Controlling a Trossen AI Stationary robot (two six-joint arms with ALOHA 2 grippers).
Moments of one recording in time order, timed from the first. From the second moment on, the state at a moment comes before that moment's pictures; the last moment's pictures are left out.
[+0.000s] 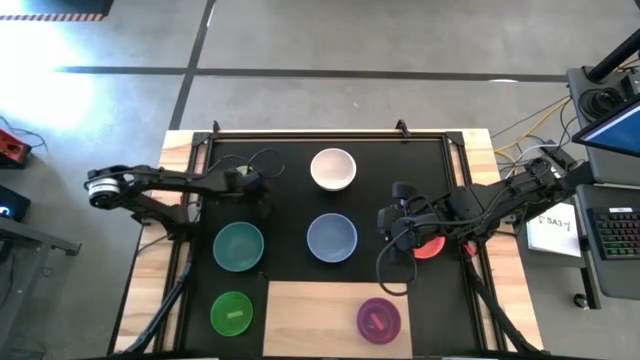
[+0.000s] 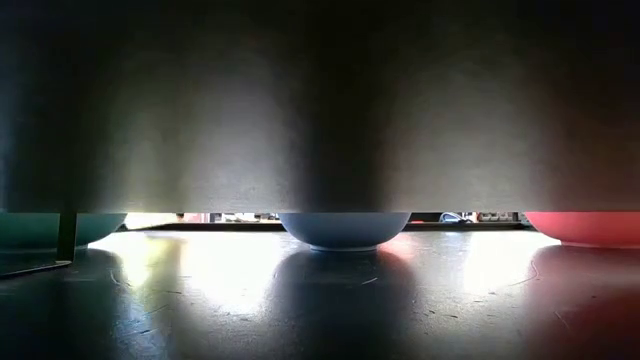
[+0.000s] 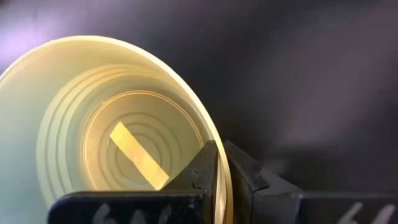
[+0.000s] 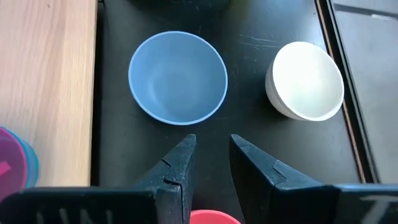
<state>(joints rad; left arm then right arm) 0.31 1.32 0.61 -0.47 -0.33 -0.46 0.37 1.42 1.51 -1.14 0.39 0.28</state>
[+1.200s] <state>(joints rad) -0.31 1.52 1.02 0.05 0.11 0.07 0.37 1.42 1.51 -0.99 0.00 -0.09</state>
